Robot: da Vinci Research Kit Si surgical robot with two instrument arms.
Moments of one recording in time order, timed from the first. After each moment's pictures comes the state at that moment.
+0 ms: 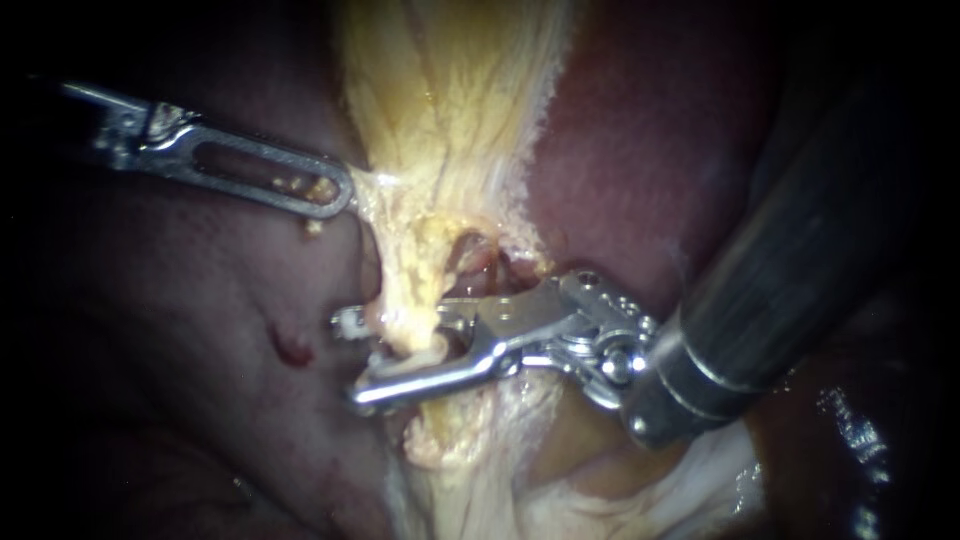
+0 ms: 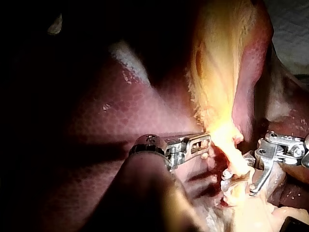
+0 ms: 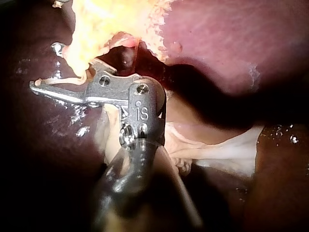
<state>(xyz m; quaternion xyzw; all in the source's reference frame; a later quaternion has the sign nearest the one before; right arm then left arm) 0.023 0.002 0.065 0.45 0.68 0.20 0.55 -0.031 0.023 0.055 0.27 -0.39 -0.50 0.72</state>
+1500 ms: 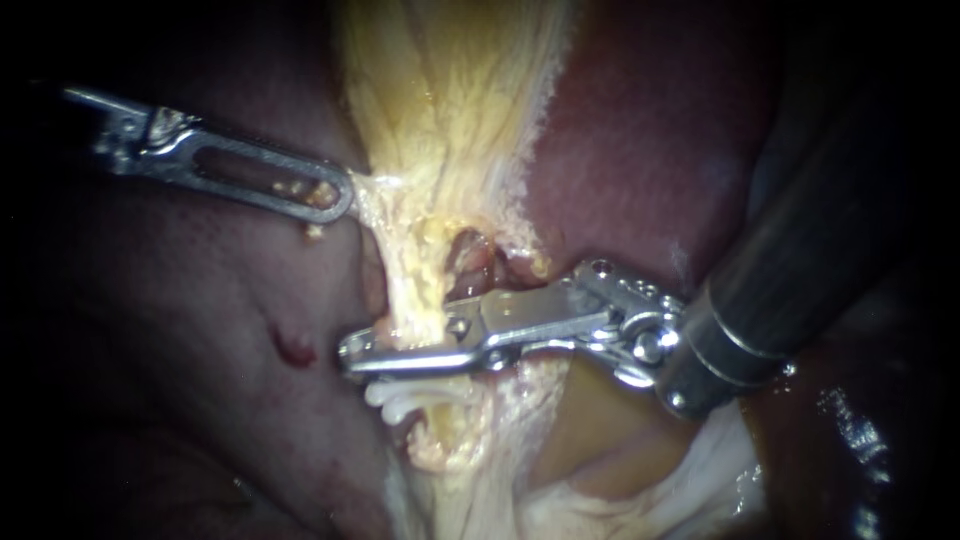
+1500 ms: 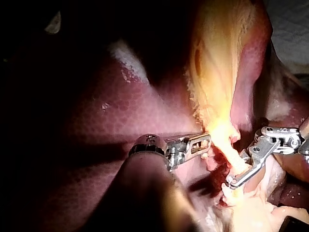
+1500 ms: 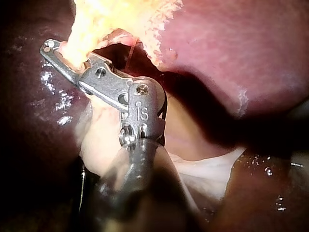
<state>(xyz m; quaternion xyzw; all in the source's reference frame) 0.021 0.003 0.068 0.44 0.66 0.17 0.59 -0.031 0.023 0.055 0.27 -0.39 -0.50 0.72</state>
